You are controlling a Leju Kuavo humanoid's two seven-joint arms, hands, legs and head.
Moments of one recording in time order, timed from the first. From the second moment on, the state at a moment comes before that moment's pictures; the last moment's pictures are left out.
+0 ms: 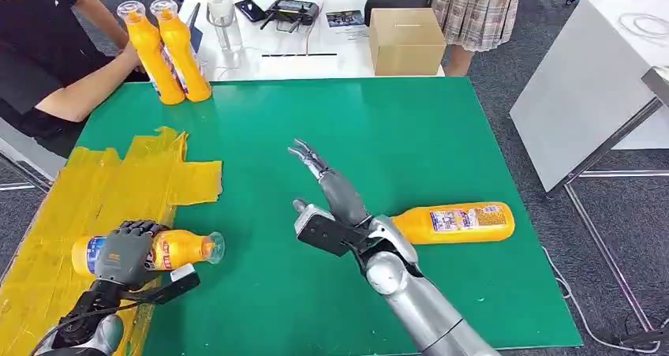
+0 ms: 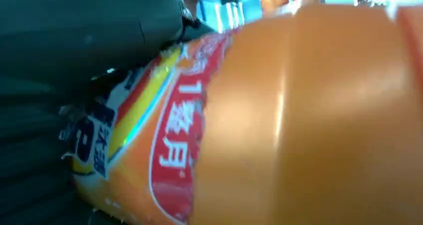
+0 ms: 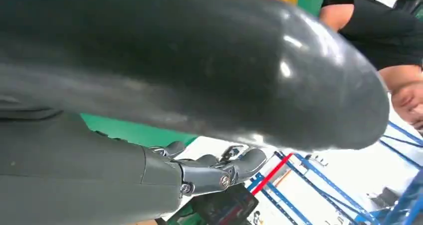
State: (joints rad) left arm -0.10 0.17 0.04 -1.13 -1.35 0.42 -0.32; right arm -0.39 0.10 0.59 -1.25 0.45 -0.06 -0.24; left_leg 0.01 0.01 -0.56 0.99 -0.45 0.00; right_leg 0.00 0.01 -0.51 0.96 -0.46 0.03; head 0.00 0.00
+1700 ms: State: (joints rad) left arm -0.10 0.19 0.09 -1.21 -0.74 0.14 -0.64; right arm -0.39 0.11 0.60 -1.24 0.45 -0.06 -0.24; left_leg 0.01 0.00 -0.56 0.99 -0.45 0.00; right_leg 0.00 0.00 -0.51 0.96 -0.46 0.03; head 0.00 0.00
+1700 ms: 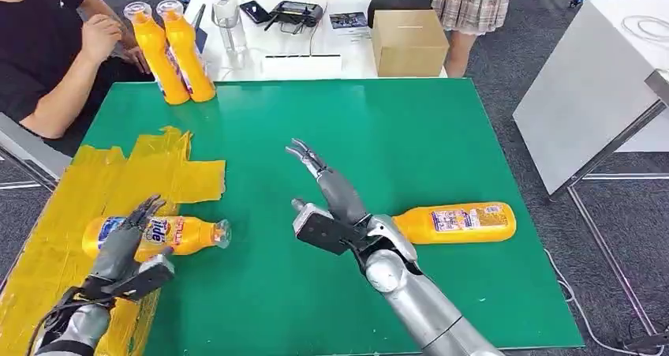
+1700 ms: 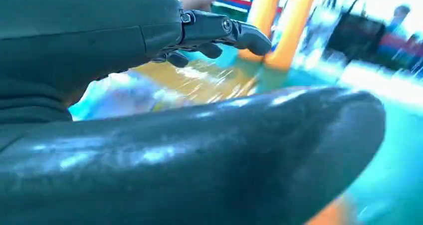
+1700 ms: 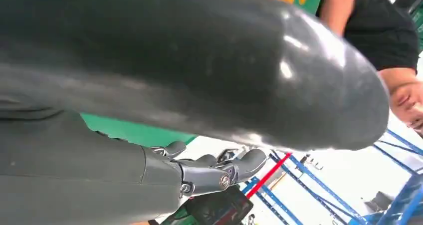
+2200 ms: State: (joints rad) left arm -0.08 -0.01 0.29 -1.47 -0.07 -0.36 -0.60; right arm -0.34 0.07 0.57 -1.29 0.50 -0.08 -0.25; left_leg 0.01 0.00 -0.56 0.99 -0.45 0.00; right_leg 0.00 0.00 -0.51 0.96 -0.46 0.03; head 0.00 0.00
